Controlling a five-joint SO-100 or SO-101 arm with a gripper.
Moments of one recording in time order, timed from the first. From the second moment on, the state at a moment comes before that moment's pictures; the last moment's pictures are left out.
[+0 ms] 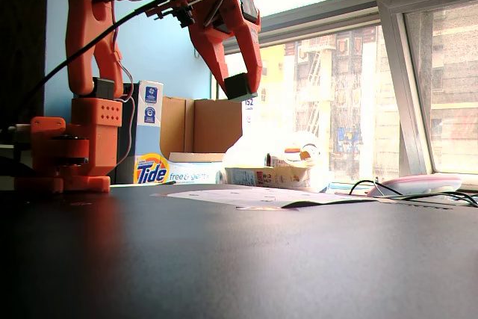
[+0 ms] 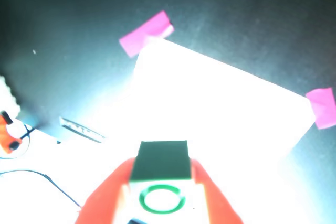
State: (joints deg) arm -24.1 101.1 79.2 80.6 10.1
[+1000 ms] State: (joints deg) arm -43.9 76.5 74.4 67.9 10.5
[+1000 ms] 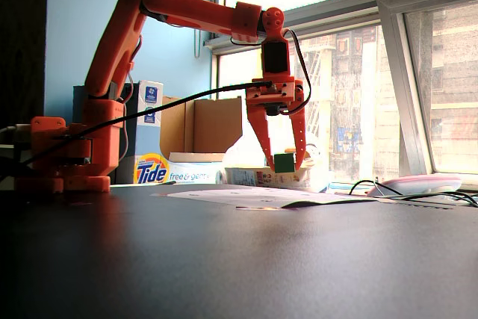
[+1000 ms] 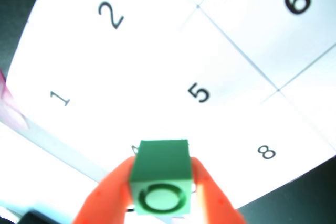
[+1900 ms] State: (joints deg) arm -49.4 65.0 64.7 66.4 7.9
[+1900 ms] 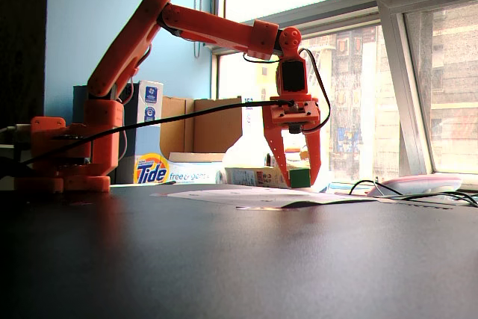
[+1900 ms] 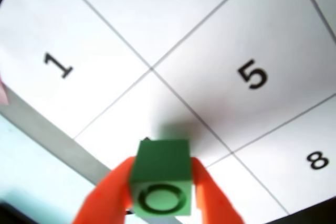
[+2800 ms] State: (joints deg) arm -33.8 100.2 64.8 82.6 1.8
